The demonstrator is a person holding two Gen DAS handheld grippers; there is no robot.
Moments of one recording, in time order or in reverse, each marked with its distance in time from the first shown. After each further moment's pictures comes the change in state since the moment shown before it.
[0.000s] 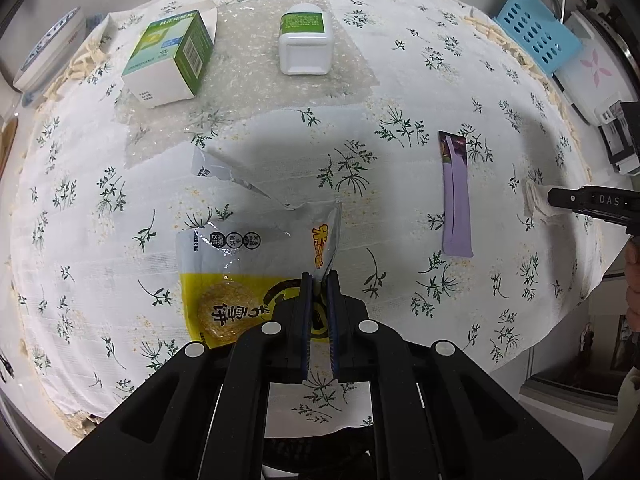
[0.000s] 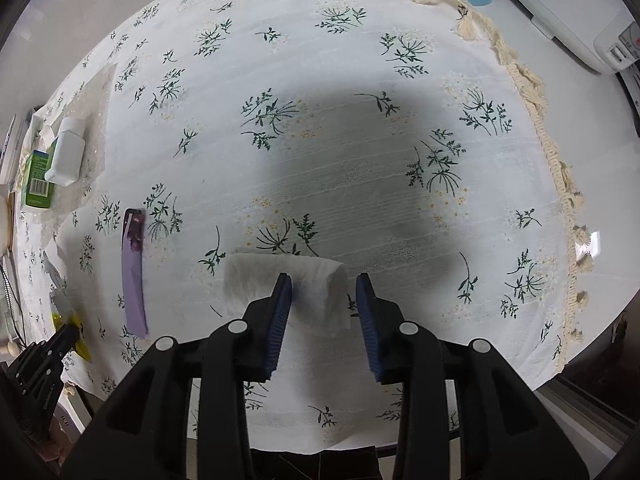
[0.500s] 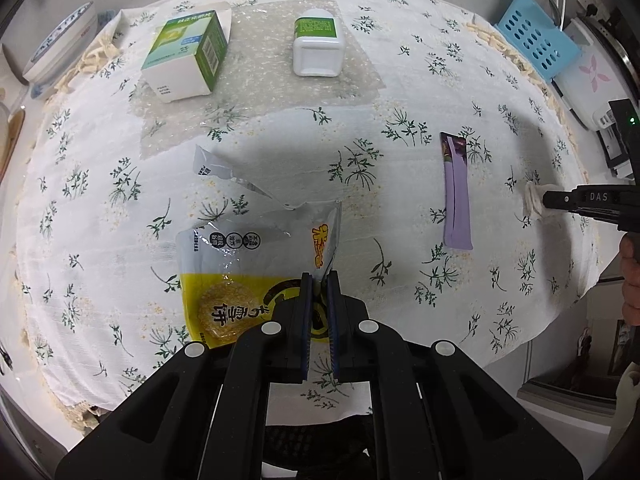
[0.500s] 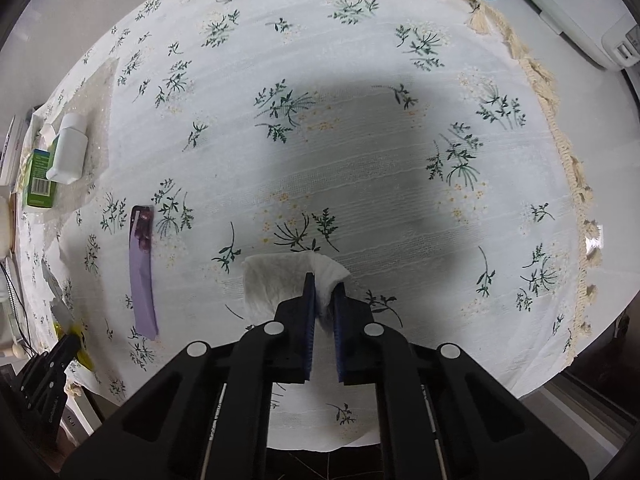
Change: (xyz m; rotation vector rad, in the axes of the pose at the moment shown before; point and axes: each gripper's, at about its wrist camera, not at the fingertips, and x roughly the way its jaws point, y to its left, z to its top) left arm -0.013 0.007 -0.012 -0.018 -0.015 -0.001; right arm 0.002 0.015 0.005 0.013 0.015 0.007
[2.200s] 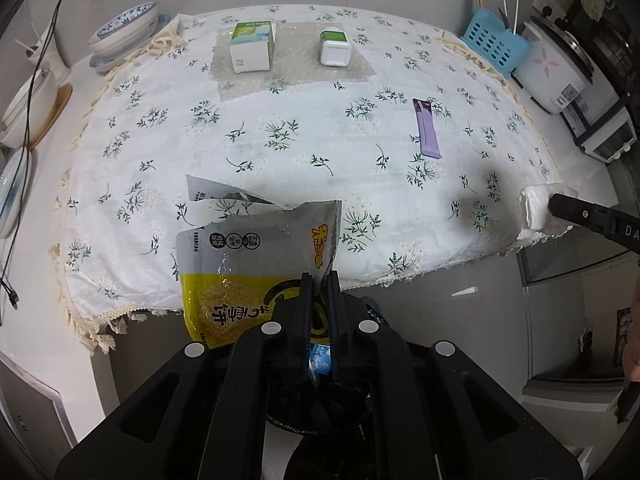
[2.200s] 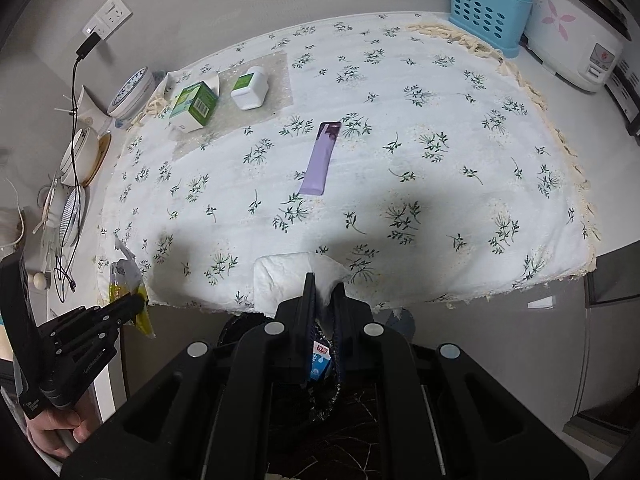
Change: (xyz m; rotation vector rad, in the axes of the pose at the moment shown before) left arm -0.081 0.027 -0.130 0.010 -0.125 -0.022; right arm -0.098 0.072 -0.187 -0.147 -0.258 0.155
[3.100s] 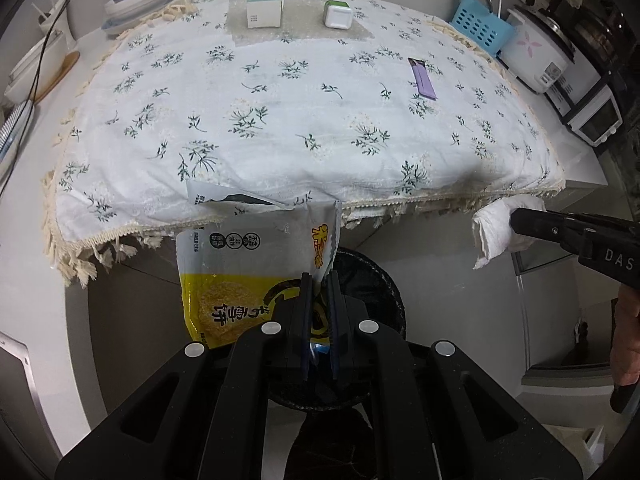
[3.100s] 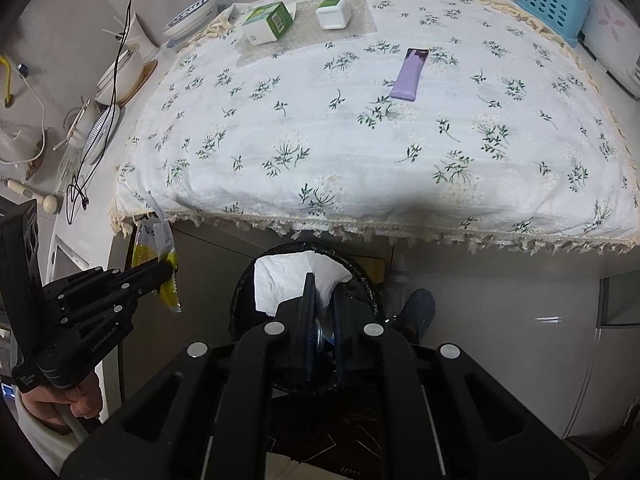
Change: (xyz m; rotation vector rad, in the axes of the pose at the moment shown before) left arm 0.011 0.024 -0.091 0.004 -0.024 -0.050; right arm 0.034 0.055 -0.090 -0.162 0.073 0.078
